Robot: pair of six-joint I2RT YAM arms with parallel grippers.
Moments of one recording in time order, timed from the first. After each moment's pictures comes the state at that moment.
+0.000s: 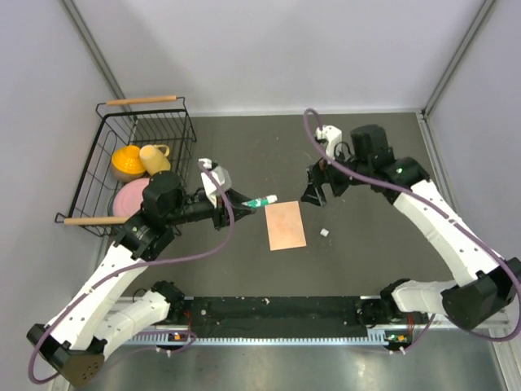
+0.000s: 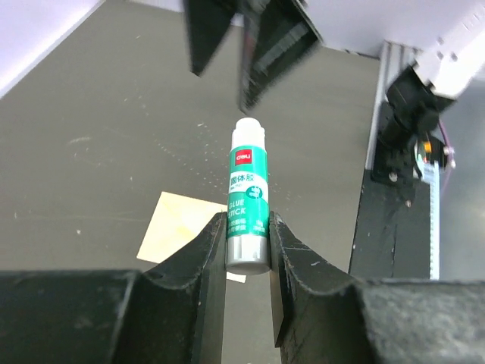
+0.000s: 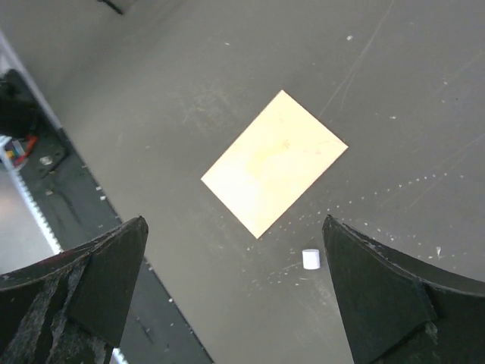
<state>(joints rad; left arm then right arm) -0.56 0.83 0.93 -0.28 0.65 0.01 0.54 1.23 1.26 -0.72 -0.41 -0.04</state>
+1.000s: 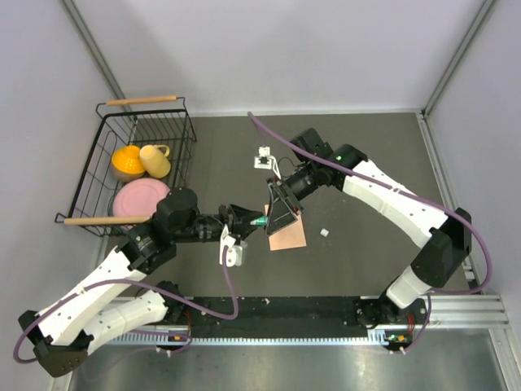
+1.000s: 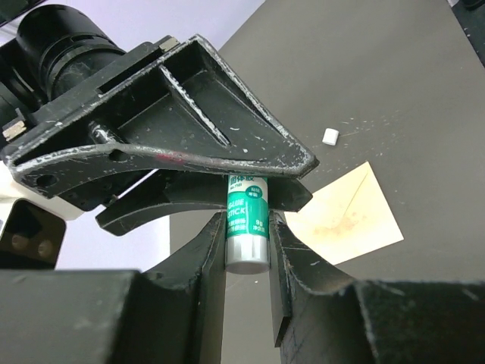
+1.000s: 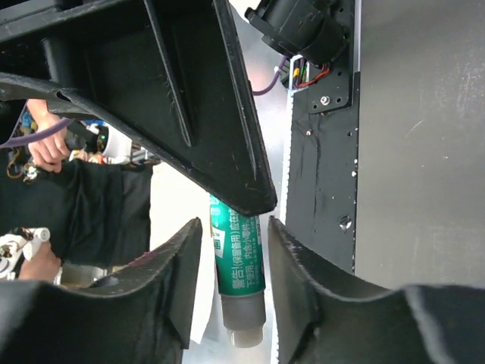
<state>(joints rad) -0.81 0.79 0.91 -0.43 0.59 1.05 0.76 1.58 1.54 -0.91 -1.16 -0.04</state>
